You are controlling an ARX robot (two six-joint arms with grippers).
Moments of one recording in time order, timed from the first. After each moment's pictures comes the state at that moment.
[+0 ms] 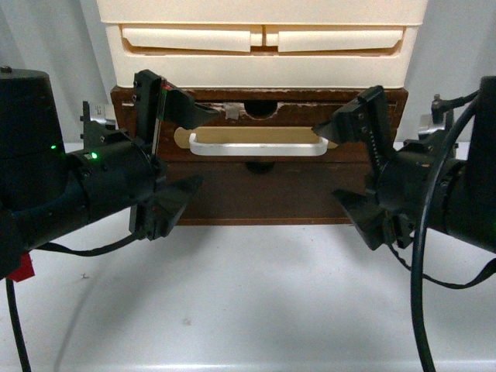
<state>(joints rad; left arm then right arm) -0.25 2.09 0.81 1.14 0.34 -1.28 0.27 2.05 0.84 0.96 -0.26 1.21</state>
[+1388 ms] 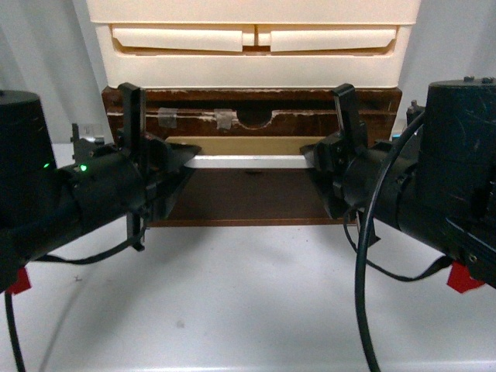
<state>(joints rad) -0.23 2.11 0.75 1.23 0.34 -1.39 0.35 2.09 0.85 1.01 -0.15 1.32</state>
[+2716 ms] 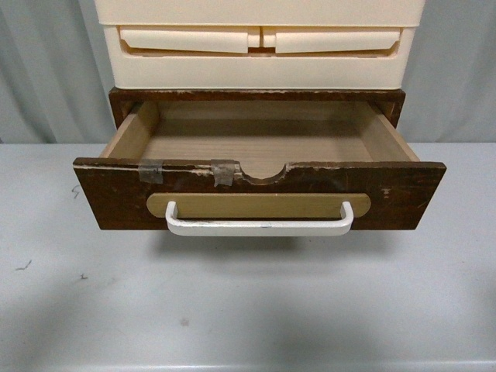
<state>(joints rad) -0.01 0.73 0.00 0.76 -0.01 -0.02 0.21 1.08 0.01 1.07 0.21 0.01</state>
